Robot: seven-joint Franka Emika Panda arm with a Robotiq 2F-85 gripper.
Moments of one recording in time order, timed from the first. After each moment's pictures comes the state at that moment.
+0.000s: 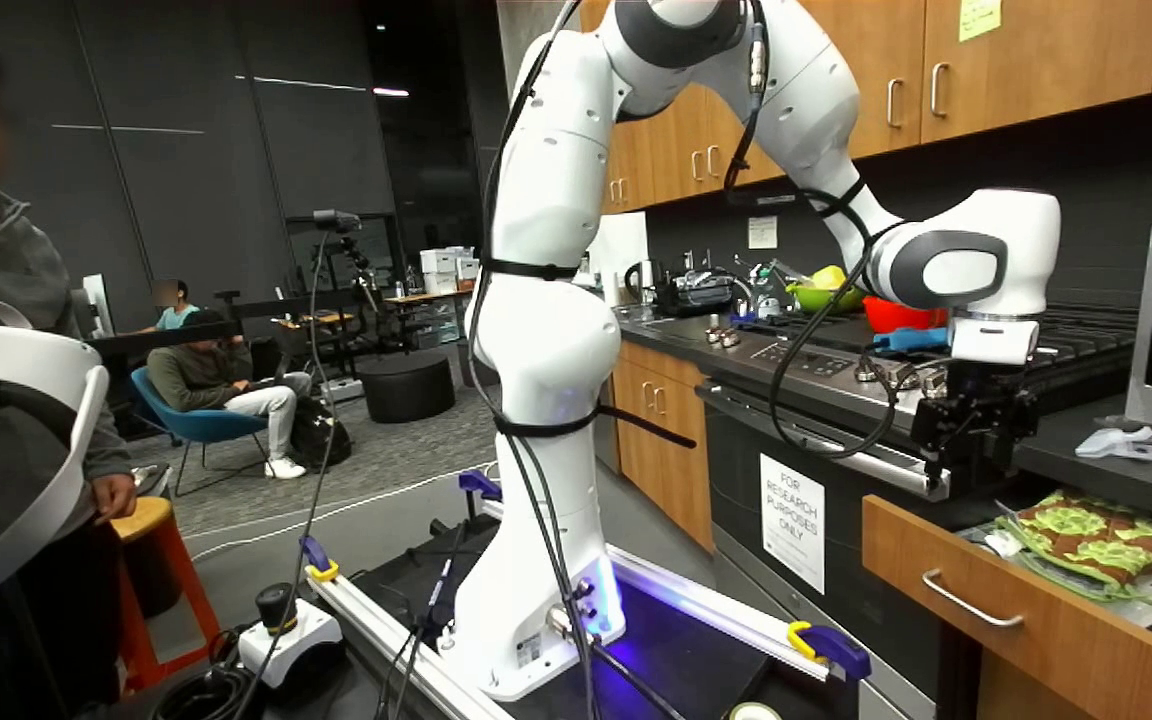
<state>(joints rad) -0.35 0.27 -0.36 -2.24 0.28 2.46 1.36</state>
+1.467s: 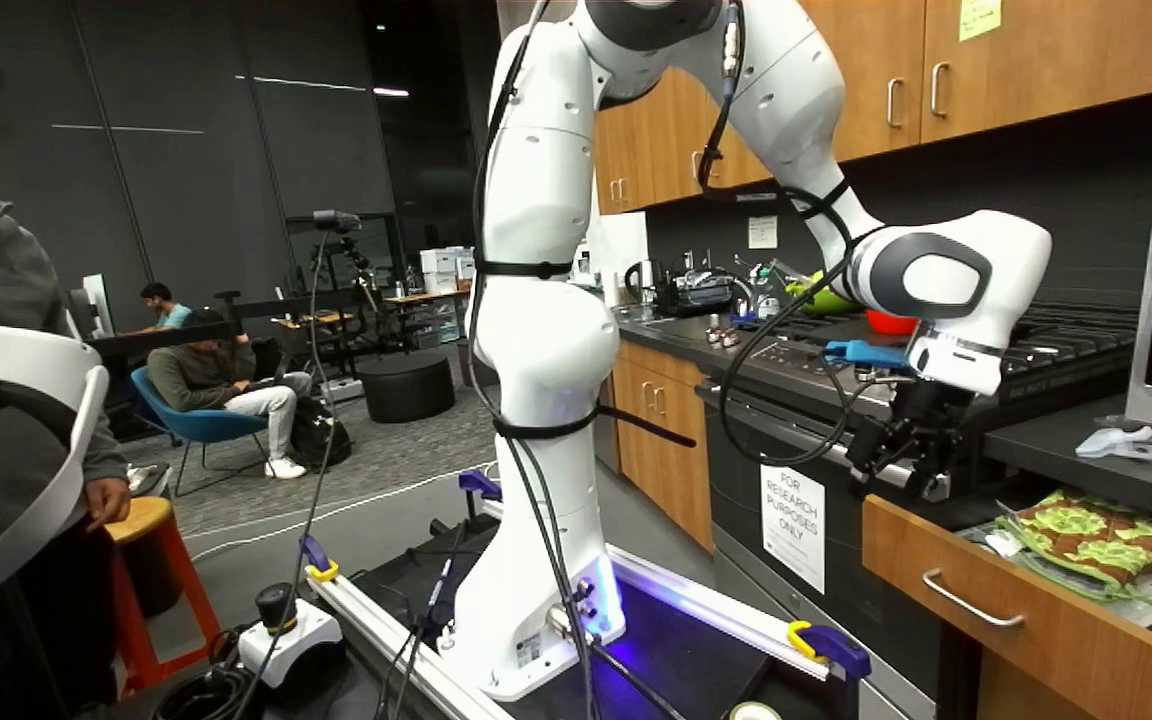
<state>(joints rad) -0.36 0.18 -0.40 -2.39 0.20 2.22 1.16</state>
